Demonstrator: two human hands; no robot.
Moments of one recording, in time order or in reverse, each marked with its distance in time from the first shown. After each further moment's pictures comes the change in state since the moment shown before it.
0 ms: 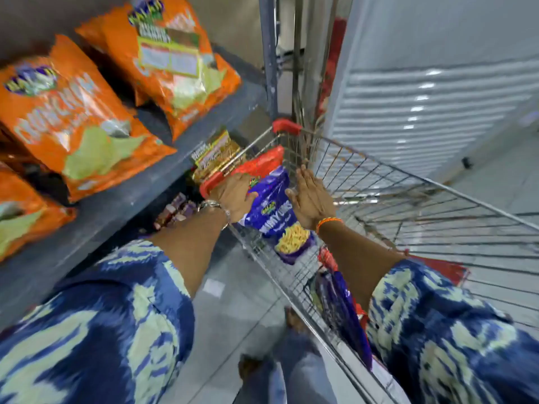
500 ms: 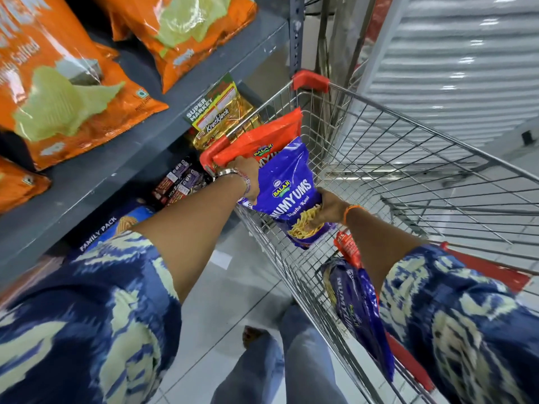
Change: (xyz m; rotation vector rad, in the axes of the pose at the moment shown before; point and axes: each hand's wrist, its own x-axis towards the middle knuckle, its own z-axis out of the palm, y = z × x) left_hand 0.038 -0.008 0.035 0.161 -0.482 -0.289; right_hand 0.030 0.091 0.108 0.534 -0.670 0.382
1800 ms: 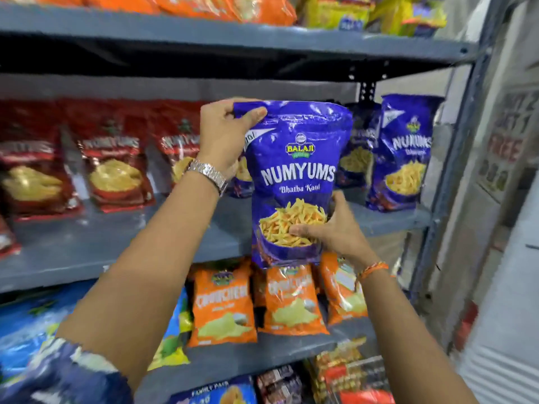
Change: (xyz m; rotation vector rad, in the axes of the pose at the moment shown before) left_hand -0.525 -0.245 -0.354 -1.417 1.667 0.596; right_hand -0.426 -0.520 0.074 0.132 0.213 -1.296
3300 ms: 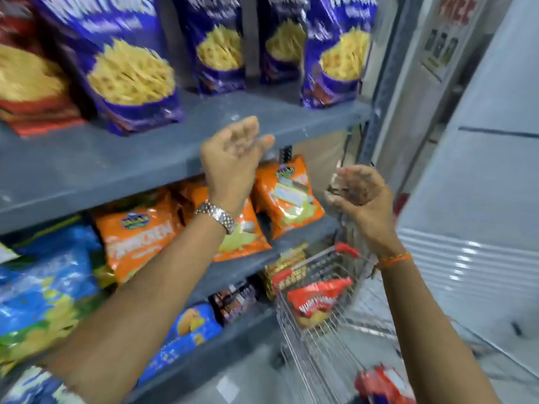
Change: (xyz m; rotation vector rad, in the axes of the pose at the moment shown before) left_hand -0.144 -0.180 0.112 -0.095 -0.010 -0.285; right_hand -0.098 0.132 -0.131 0.012 0.346 0.098
